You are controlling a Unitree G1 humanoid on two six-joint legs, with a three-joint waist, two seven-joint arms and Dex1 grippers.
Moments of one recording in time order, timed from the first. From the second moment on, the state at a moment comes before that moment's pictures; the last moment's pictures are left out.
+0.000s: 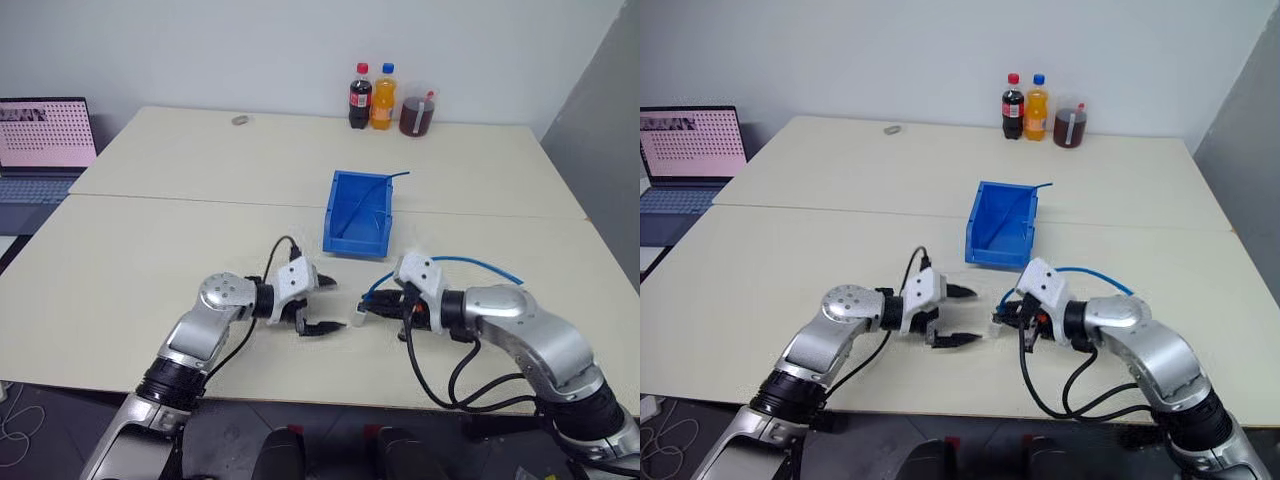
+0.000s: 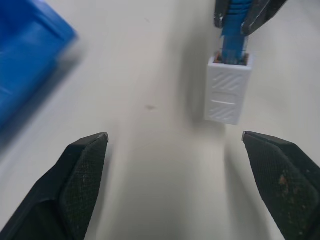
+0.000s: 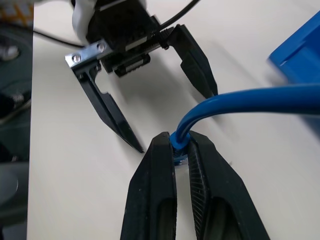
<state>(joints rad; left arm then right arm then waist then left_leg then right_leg) -0.42 0.51 -0.18 0.03 -0.15 0.22 -1.08 -0.41 -0.53 0.18 -0.51 0.42 0.89 0.75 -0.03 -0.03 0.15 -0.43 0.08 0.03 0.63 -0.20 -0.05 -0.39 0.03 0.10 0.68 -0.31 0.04</state>
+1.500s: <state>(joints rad) -0.35 0.67 0.13 -0.08 -0.30 0.52 -0.80 -0.33 -0.90 -0.06 -0.22 0.34 0.73 1.08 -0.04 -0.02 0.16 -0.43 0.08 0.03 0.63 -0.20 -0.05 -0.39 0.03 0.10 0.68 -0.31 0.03</state>
